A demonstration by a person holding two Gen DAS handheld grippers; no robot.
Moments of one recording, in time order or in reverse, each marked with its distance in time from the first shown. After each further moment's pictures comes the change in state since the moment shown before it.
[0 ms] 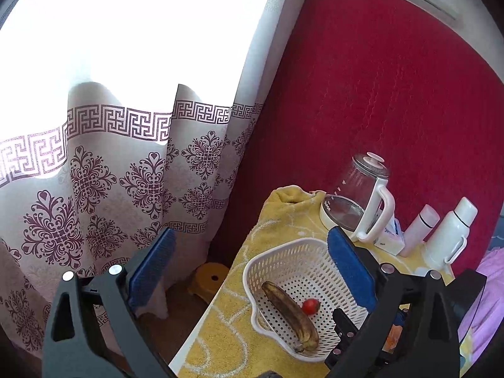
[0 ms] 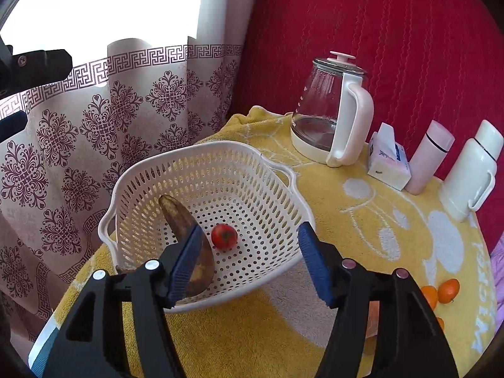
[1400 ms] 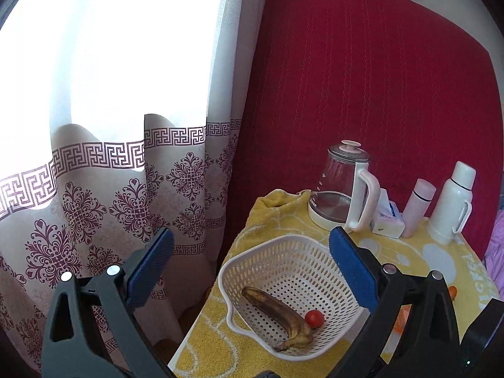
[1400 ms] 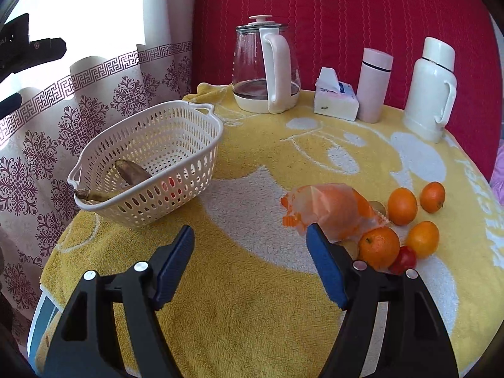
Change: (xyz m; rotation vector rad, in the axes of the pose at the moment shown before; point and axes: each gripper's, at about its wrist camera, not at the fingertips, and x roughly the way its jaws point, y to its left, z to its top) left arm -0.009 -0.051 -0.027 0.195 -0.089 -0.004; right arm -0.029 -0.064 -0.086 0.239 0.027 -0.048
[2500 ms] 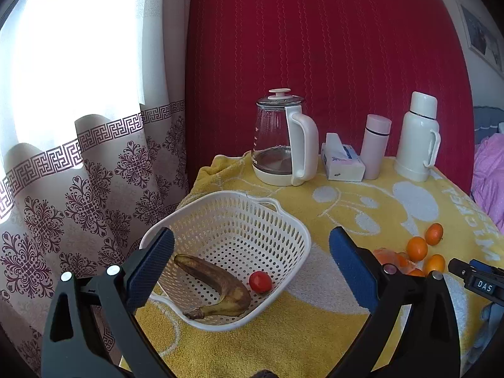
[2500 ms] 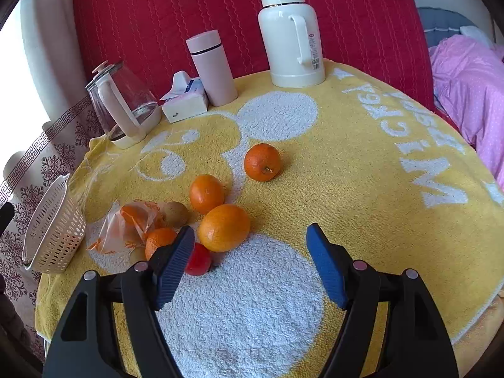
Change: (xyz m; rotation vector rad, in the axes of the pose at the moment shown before) left arm 0.007 -0.084 -0.044 0.222 0.104 -0.132; right arm -0.024 -0.193 -0.019 0.421 0.025 -0.143
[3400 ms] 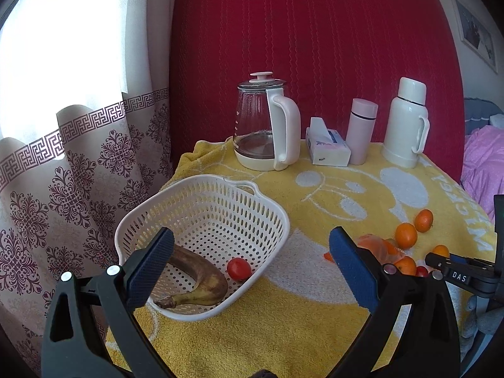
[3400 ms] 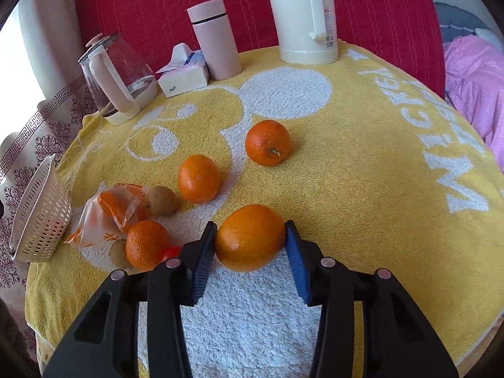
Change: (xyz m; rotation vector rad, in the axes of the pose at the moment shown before) left arm 0.010 -0.013 -0.009 0.004 0.065 -0.068; right arm 0.030 0.001 0.001 -0.052 0.084 -0.013
